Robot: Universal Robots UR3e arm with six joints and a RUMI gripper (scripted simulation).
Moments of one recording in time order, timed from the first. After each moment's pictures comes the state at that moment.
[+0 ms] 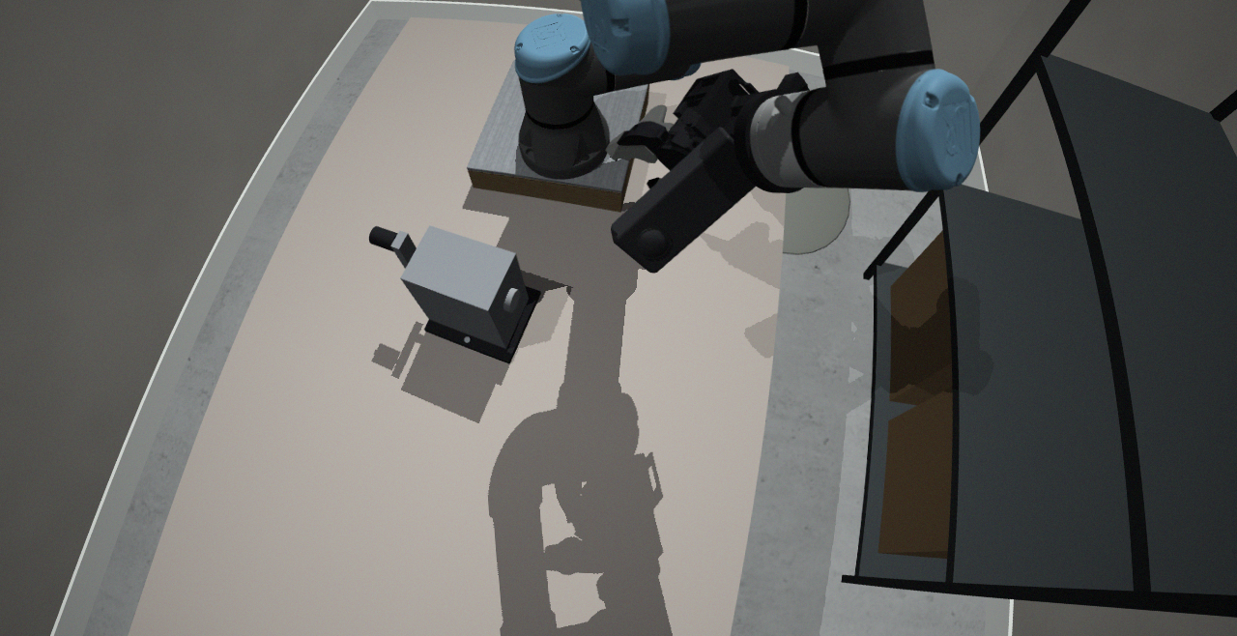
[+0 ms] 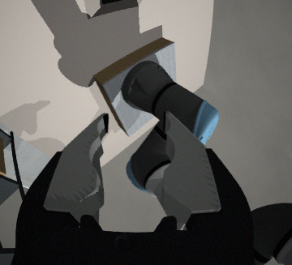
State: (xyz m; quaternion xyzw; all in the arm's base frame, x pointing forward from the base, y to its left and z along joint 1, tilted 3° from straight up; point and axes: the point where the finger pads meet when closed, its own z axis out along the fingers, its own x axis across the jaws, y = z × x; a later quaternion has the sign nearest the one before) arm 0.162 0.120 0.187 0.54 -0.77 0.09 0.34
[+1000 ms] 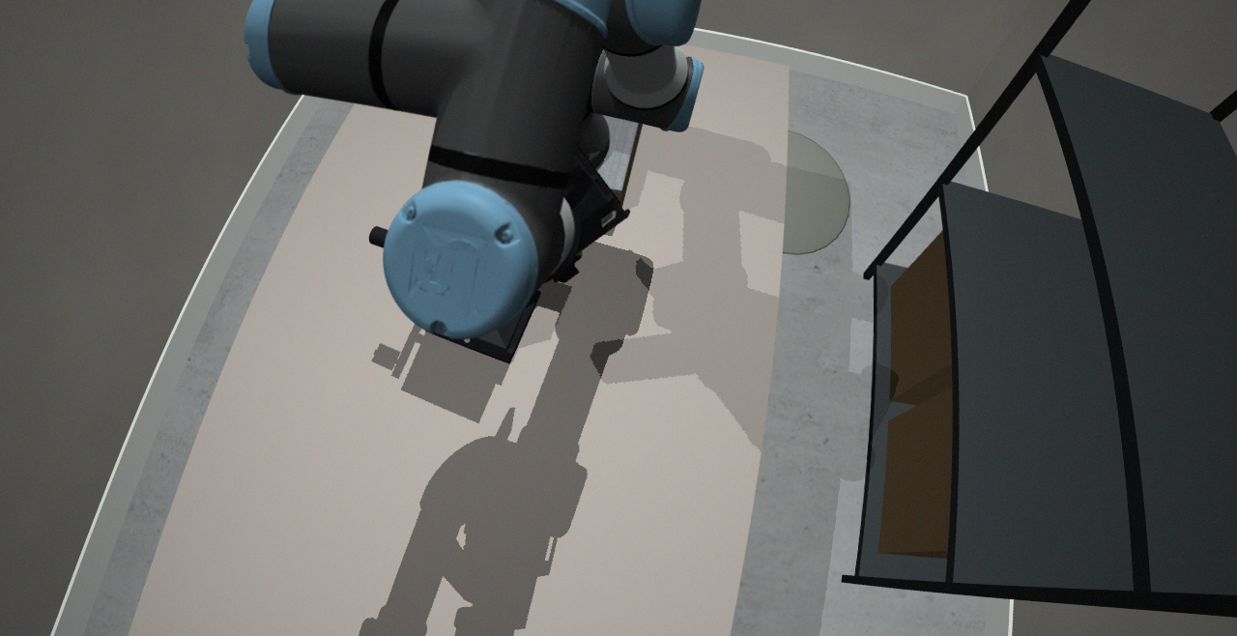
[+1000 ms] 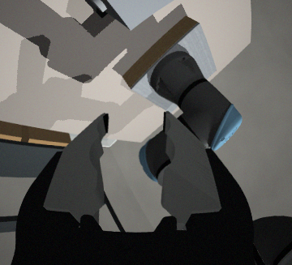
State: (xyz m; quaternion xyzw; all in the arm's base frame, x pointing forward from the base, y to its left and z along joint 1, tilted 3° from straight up) arm 0.218 0.052 0.171 0.36 -0.88 -0.09 0.29
